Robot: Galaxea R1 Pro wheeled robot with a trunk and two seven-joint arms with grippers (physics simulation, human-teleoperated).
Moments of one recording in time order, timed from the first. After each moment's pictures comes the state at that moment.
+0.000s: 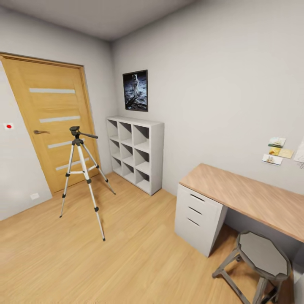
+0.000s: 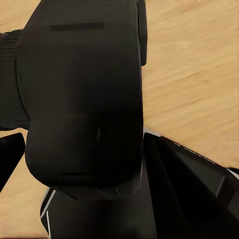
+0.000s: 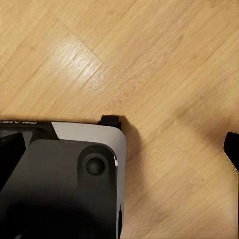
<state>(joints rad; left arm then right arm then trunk) -0.22 0.06 -0.26 0.00 0.75 -0.06 -0.02 -0.34 -0.15 -0.04 0.03 0.07 0.03 0.19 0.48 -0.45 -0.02</state>
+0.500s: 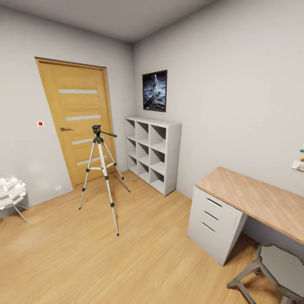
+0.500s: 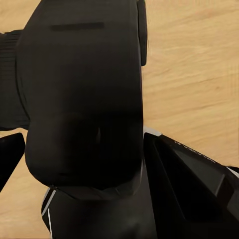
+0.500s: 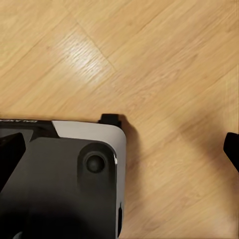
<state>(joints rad) -0.22 0.06 -0.26 0.00 0.75 -0.06 -0.02 -0.34 -0.15 -0.04 0.03 0.07 0.03 0.19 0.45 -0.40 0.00</state>
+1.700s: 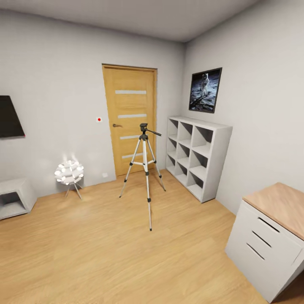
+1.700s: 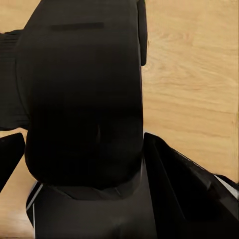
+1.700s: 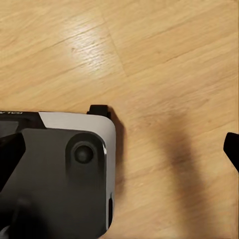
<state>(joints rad) -0.22 0.05 -0.25 0.00 0.83 -0.06 -0.02 -0.32 -0.15 -0.04 0.03 0.07 0.03 0.14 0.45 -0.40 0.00</state>
